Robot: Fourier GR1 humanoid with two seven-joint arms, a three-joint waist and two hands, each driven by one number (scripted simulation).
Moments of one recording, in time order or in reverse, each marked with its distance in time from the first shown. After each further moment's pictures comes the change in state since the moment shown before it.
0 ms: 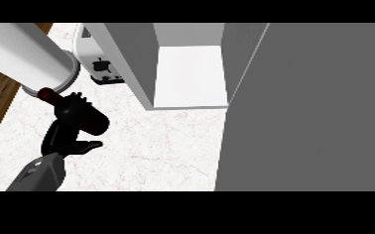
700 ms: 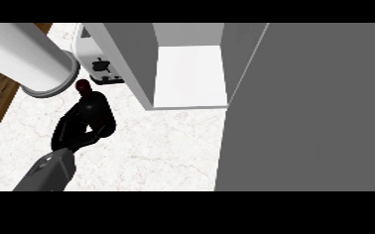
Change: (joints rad) left arm -0.040 -0.039 0.021 0.028 0.021 0.026 -0.044; right arm -0.001 0.006 0.010 -0.005 0.004 -0.006 0.027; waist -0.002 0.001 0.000
